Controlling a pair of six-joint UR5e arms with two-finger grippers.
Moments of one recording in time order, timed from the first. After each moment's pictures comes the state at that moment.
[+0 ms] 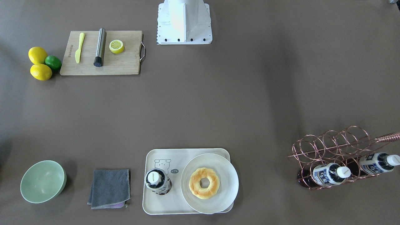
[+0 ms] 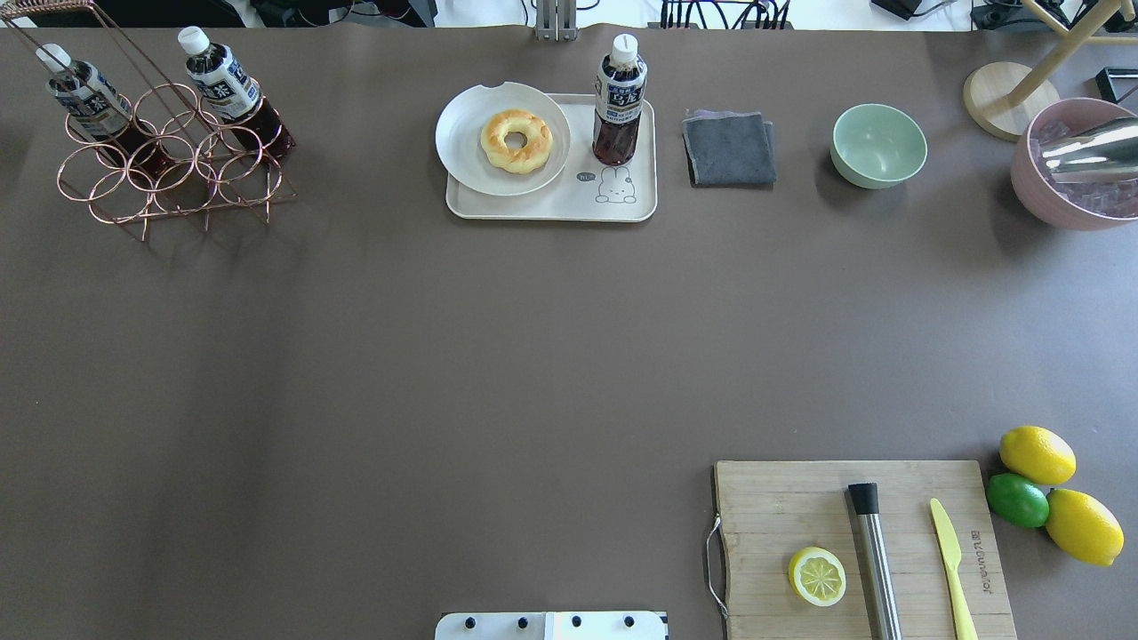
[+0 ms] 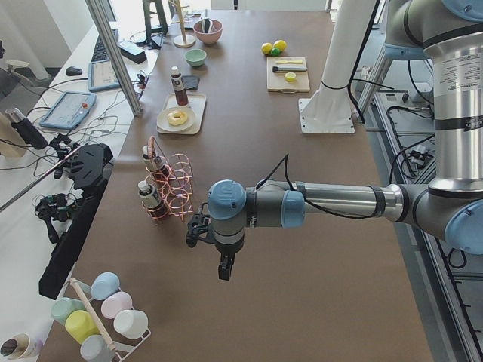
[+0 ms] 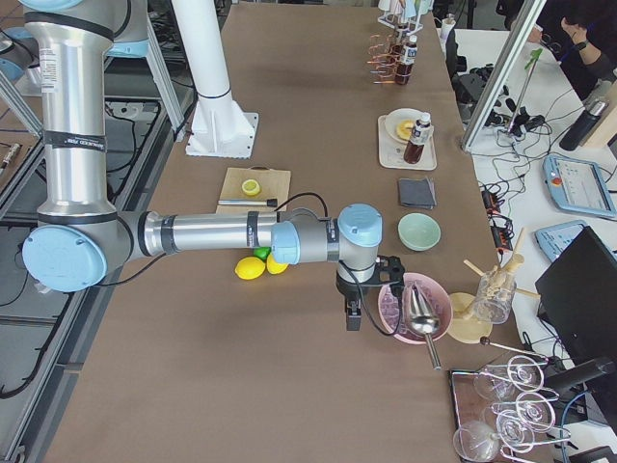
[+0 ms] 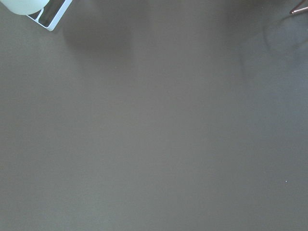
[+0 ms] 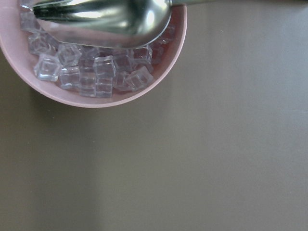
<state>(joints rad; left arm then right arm) -1.63 -1.42 -1.76 -1.52 -2.32 0.19 1.51 -1.60 1.68 -1.54 2.22 0.09</state>
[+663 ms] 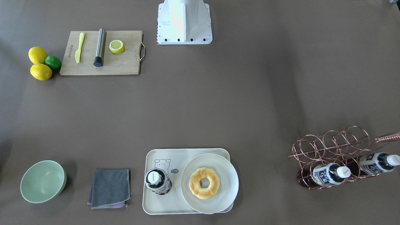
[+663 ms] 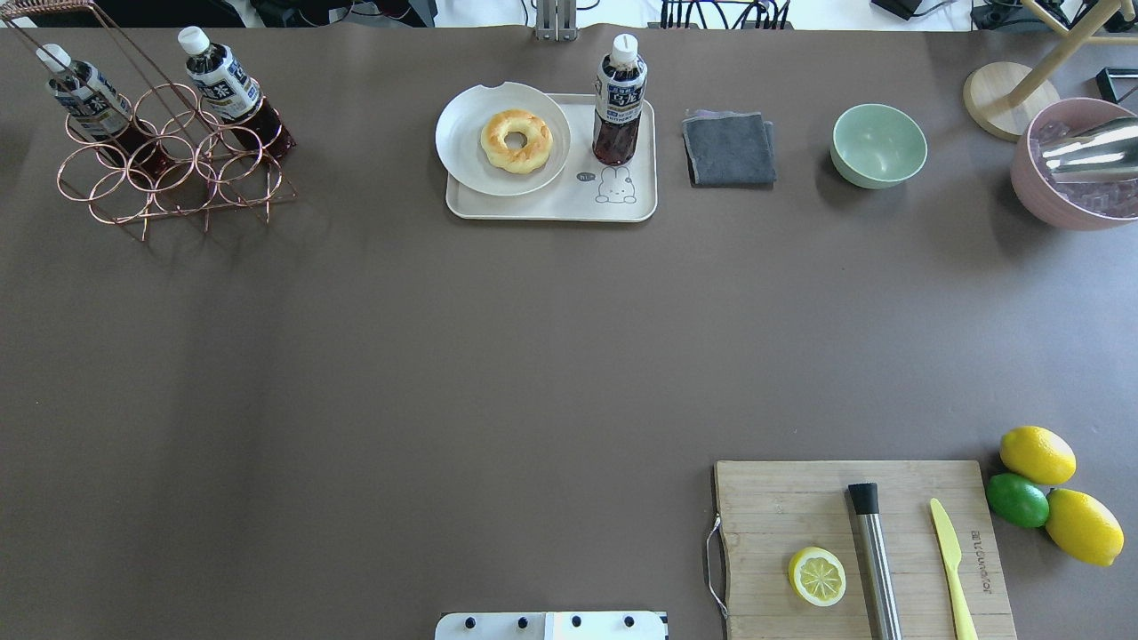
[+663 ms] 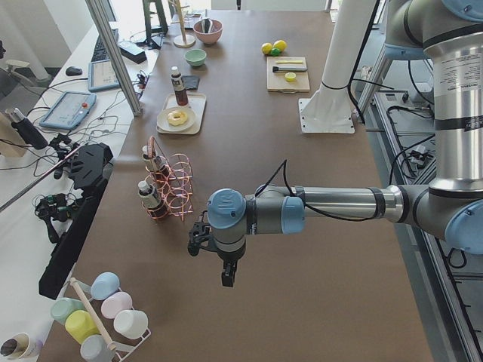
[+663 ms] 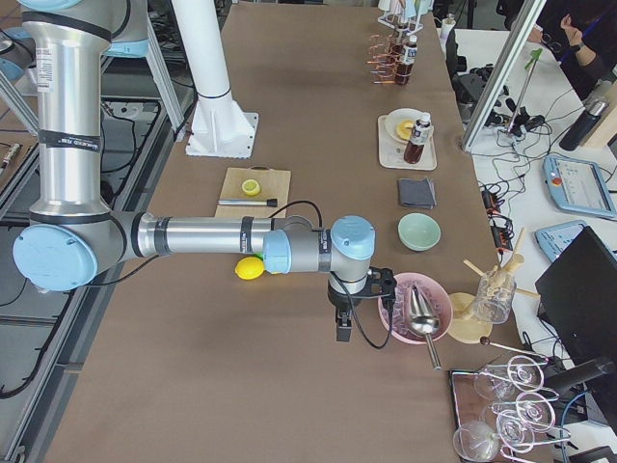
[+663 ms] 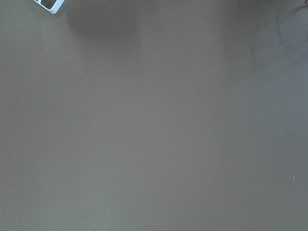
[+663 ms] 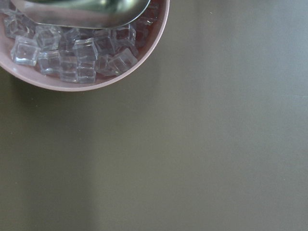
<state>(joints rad) -1.63 -1.42 -1.73 -1.52 -2.32 0.18 1.52 -1.63 1.67 -1.54 2.21 0.08</state>
